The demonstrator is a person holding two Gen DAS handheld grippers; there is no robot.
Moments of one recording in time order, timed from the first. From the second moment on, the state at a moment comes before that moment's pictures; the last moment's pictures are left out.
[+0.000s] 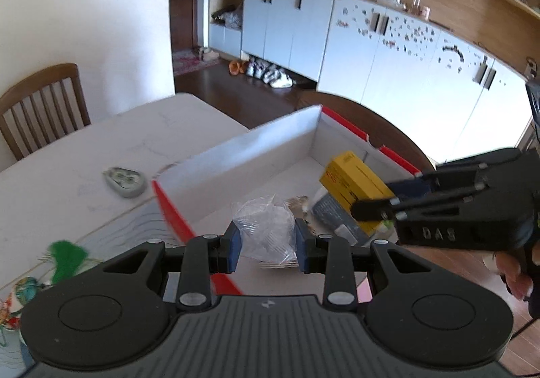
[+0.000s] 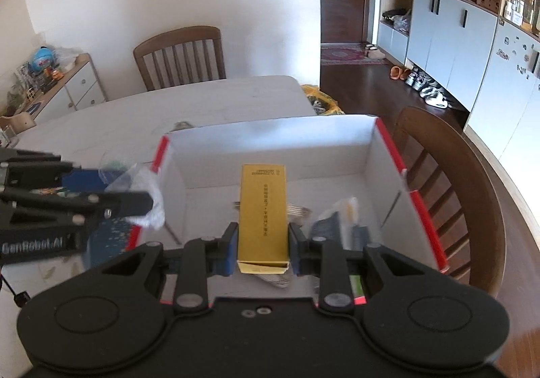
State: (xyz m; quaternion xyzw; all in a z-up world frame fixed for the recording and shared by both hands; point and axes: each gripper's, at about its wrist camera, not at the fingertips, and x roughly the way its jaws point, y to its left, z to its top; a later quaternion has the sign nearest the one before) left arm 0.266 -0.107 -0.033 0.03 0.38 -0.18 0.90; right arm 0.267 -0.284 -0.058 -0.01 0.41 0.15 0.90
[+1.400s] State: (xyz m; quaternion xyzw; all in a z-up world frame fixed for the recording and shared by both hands) left arm 0.356 -0.175 -0.113 0.13 0.50 -0.09 0.85; right arm 0.335 -0.303 -0.142 -0.05 0.50 0.18 0.84
